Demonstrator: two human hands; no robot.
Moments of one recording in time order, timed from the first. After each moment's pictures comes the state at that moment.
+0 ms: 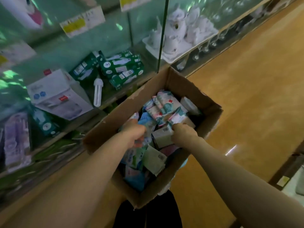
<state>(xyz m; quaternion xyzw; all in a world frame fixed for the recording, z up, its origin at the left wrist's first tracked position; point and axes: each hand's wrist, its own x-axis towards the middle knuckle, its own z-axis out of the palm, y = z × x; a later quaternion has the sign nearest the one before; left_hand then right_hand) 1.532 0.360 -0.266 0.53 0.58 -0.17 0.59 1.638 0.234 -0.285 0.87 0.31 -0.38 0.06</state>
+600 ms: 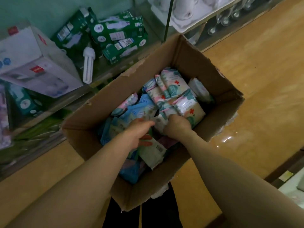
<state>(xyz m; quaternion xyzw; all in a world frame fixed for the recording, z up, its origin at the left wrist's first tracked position) 1.535 0.335 -0.349 0.39 0.61 -0.19 0.66 1.638 0.246 -0.361 0.87 0.29 -0.40 0.03</state>
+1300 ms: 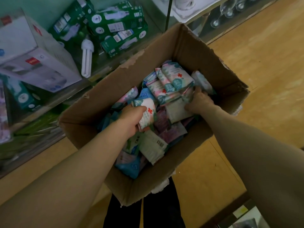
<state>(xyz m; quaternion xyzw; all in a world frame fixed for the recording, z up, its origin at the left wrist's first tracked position) 1.539 0.349 -0.350 0.38 0.62 -0.05 0.68 1.717 0.238 -0.377 0.90 0.18 -0.40 0.00</state>
